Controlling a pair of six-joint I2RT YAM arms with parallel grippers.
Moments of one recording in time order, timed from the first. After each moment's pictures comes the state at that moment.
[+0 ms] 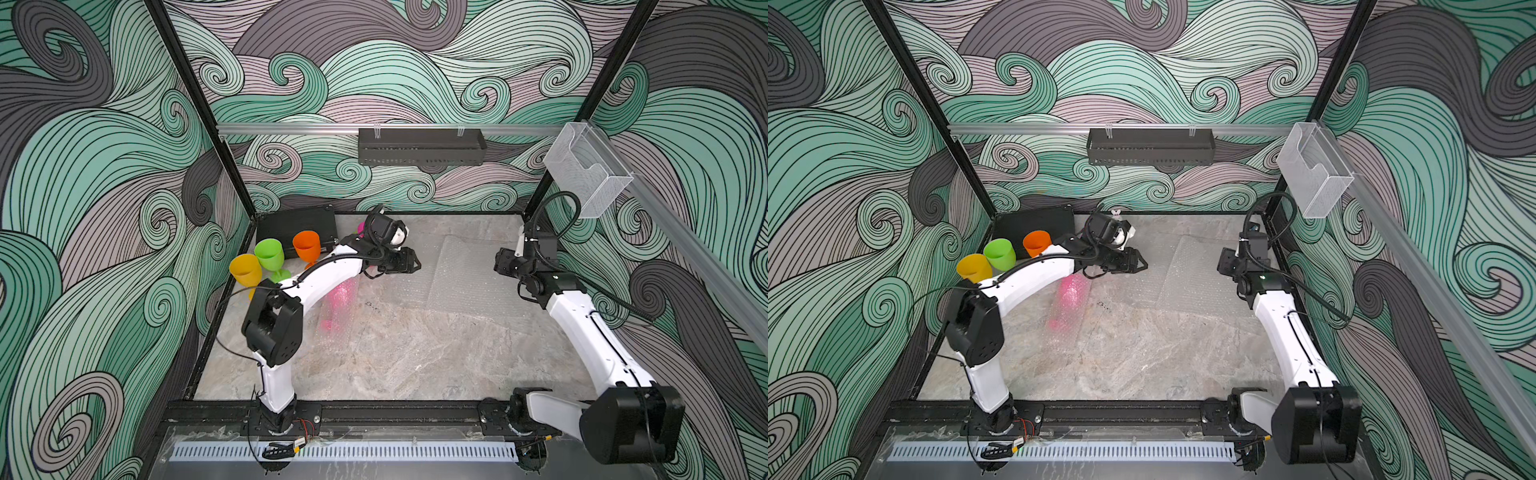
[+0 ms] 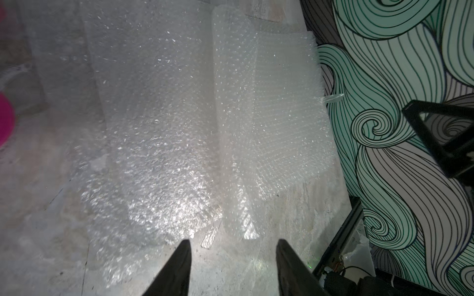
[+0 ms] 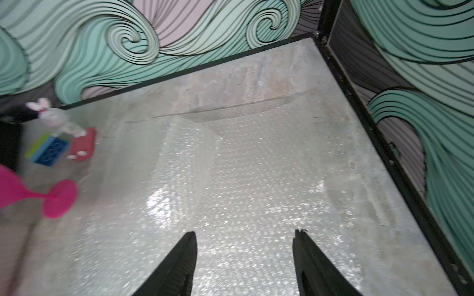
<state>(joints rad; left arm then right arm) -0.63 1.78 1.53 -0.60 0.35 -0.49 0.04 1.18 0.99 -0.48 0.04 0.26</state>
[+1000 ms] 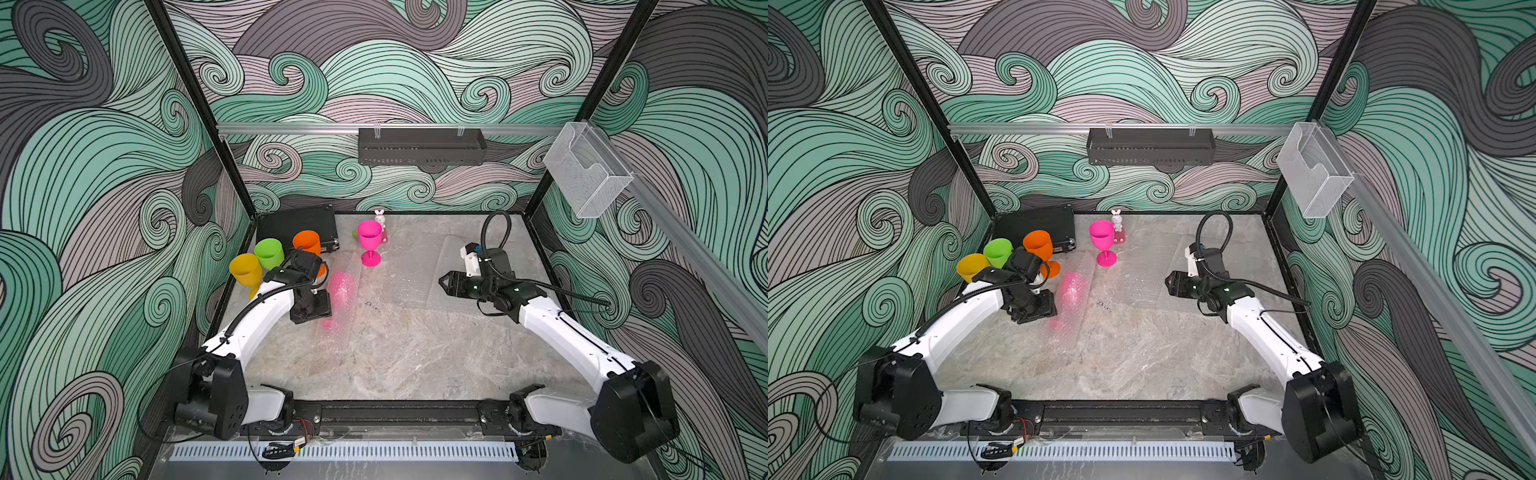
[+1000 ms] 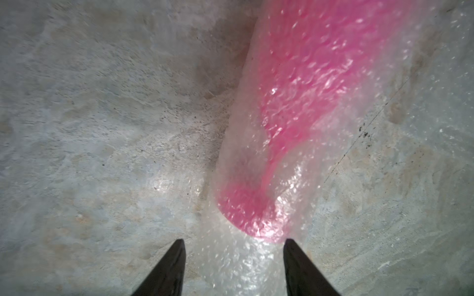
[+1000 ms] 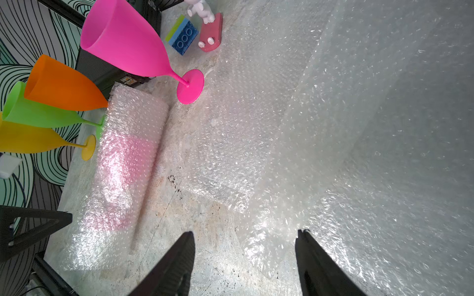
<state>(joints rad) -0.24 1.36 0.97 -0.99 0.10 -0.45 0.36 1.25 0.86 -0.39 -0.22 0.41</state>
